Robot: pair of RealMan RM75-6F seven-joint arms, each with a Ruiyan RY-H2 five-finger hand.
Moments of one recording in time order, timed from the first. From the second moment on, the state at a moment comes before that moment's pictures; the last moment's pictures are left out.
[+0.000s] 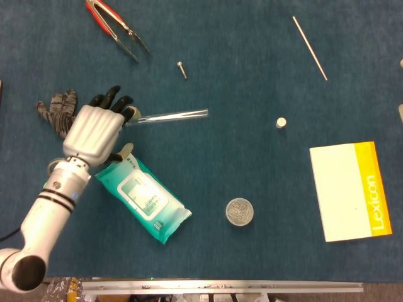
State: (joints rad) left arm -0.55 -1.30 -0.15 -1.93 1.03 1.04 0.69; right arm 0.26 -0.99 0.21 -1.97 -1.33 1.27 0.01
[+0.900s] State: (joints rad) left arm -0.83 -1.64 -0.19 -1.54 0.61 1.04 0.84; right arm 0.29 -0.99 0.19 -1.97 -1.32 1.25 0.02
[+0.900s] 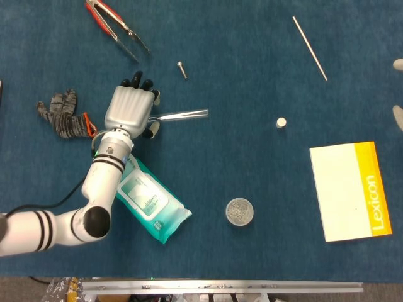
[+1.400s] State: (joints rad) left arm -0.86 -1.71 -0.17 -1.47 0.59 1.03 0.83; right arm 0.28 -0.98 0.18 -1.97 -1.32 1.26 0.04
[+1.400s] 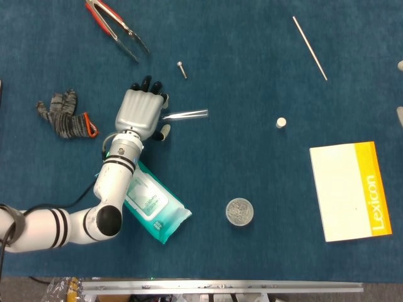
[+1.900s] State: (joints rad) left arm -0.89 -1.76 -0.17 -1.41 0.58 1.03 0.82; right arm 0.27 -0.96 0.17 -1.97 -1.32 1.27 0.06
